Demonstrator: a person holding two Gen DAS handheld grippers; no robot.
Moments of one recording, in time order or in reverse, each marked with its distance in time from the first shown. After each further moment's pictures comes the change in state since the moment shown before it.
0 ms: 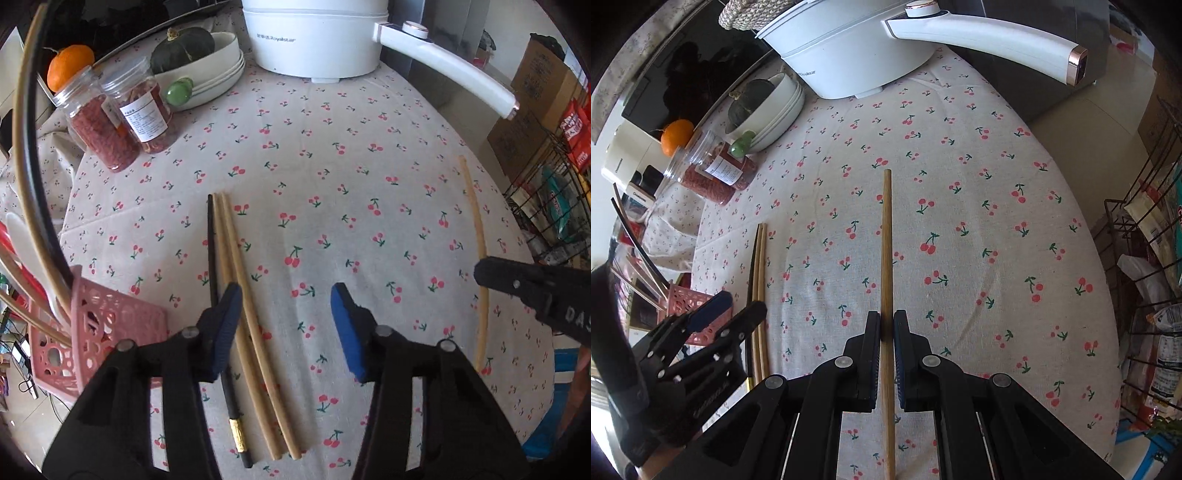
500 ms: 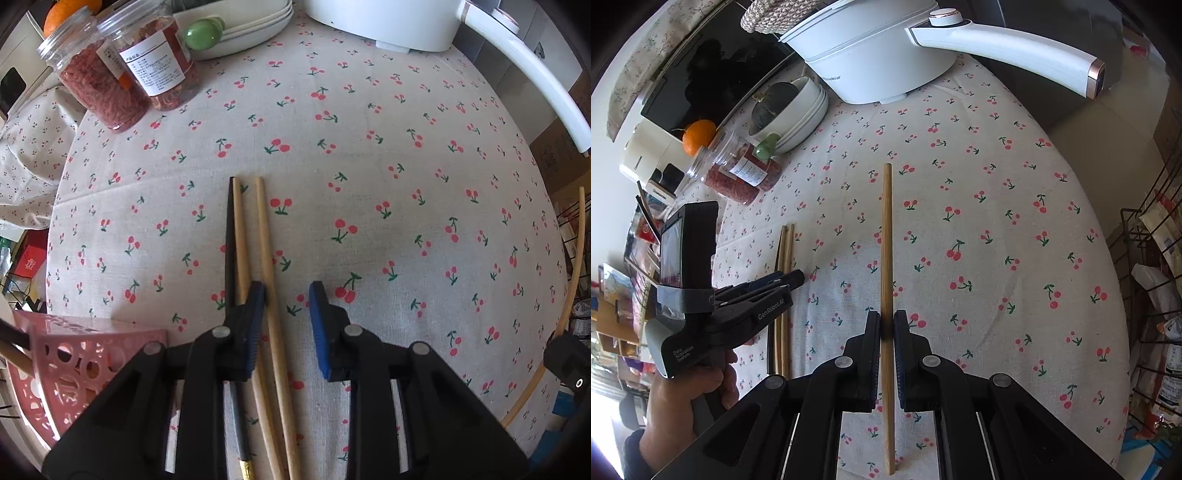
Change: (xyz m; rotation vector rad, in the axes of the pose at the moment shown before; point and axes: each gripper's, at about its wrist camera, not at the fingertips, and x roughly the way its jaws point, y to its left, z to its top) left arm 0.052 0.019 0.023 -0.112 0.155 0.061; right arm -0.007 0.007 0.002 -0.021 -0.012 0.065
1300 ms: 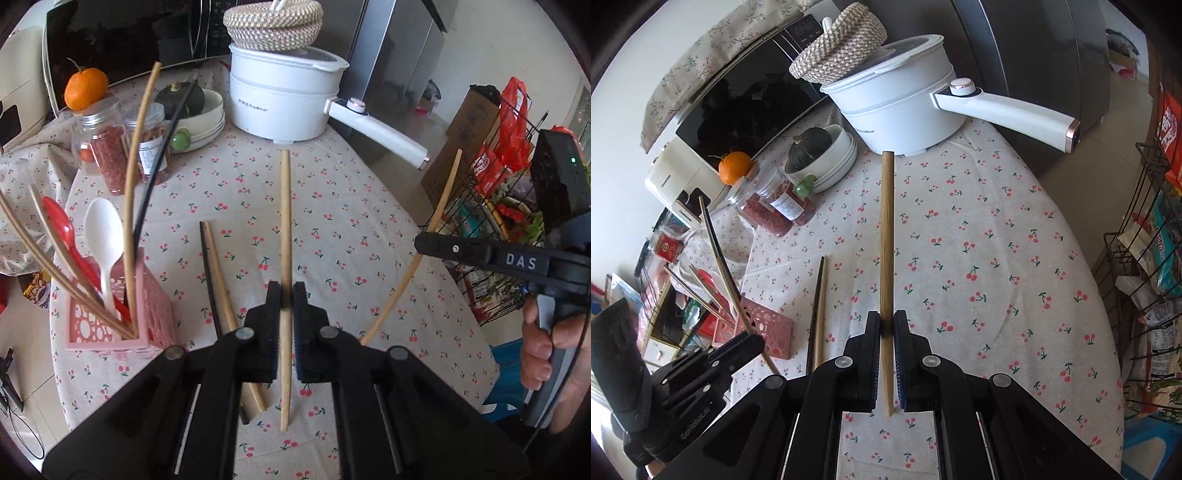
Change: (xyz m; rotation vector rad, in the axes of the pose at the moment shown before) left arm -0.140 0.044 -0.090 0.122 -0.375 -0.359; right arm -0.062 0.040 -0.025 -0.015 -0.204 0.000
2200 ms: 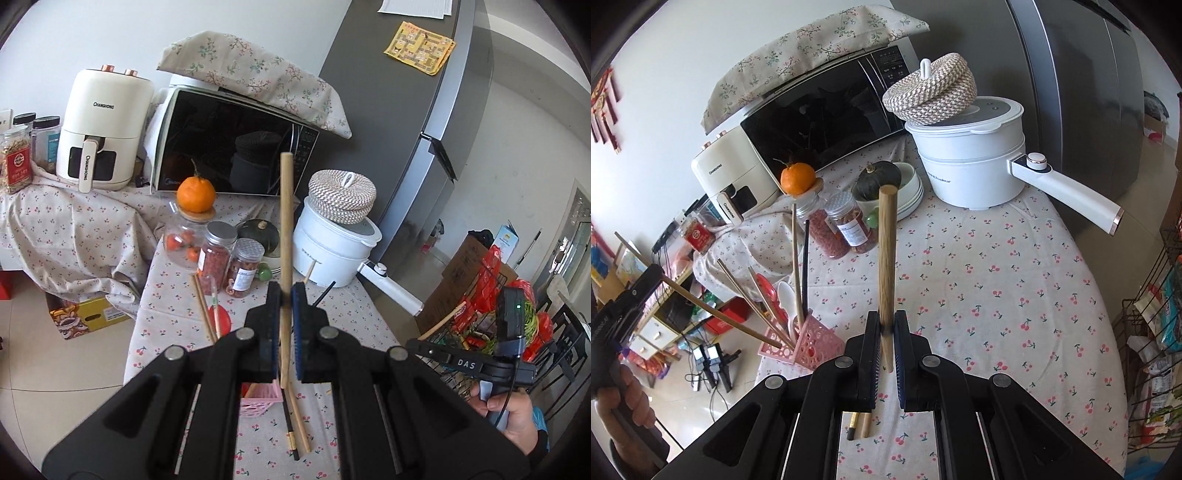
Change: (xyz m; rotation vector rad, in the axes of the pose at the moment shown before) left arm -0.134 0.117 0.004 -0.227 -0.463 -0.004; right arm -0.025 0.085 -0.003 -0.183 -0.139 0.054
